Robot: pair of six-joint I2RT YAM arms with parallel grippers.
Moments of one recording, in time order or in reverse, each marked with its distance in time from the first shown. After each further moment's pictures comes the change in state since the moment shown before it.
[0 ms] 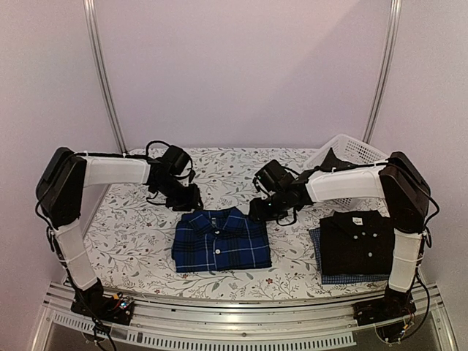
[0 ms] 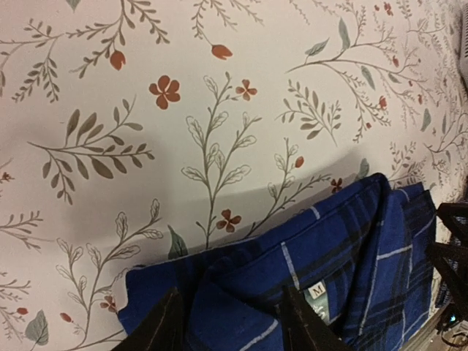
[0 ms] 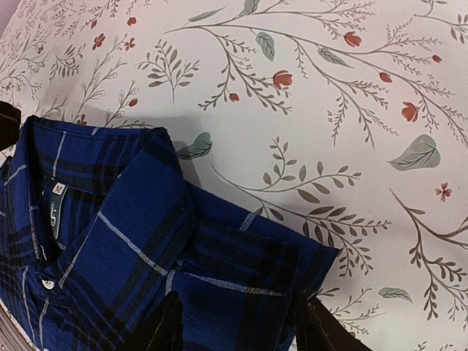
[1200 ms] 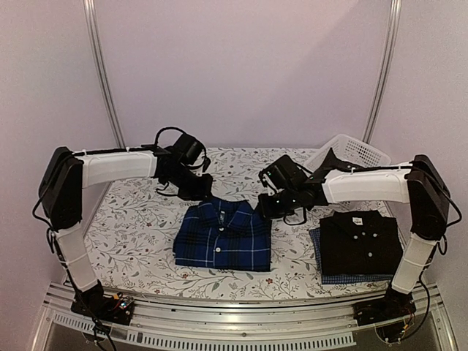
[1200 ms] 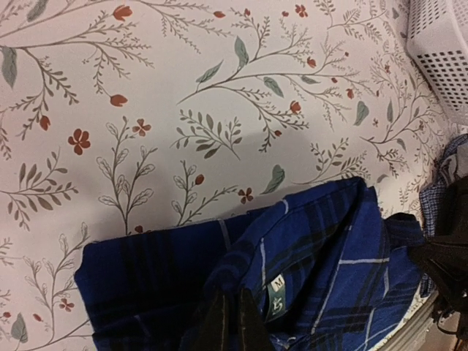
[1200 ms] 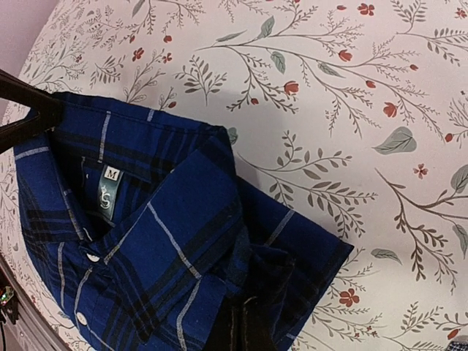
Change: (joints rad) left arm -0.105 0.034 0.162 -0.072 -0.039 0.020; right arm 0.020 -0.147 -0.091 0.015 -0.001 0.022
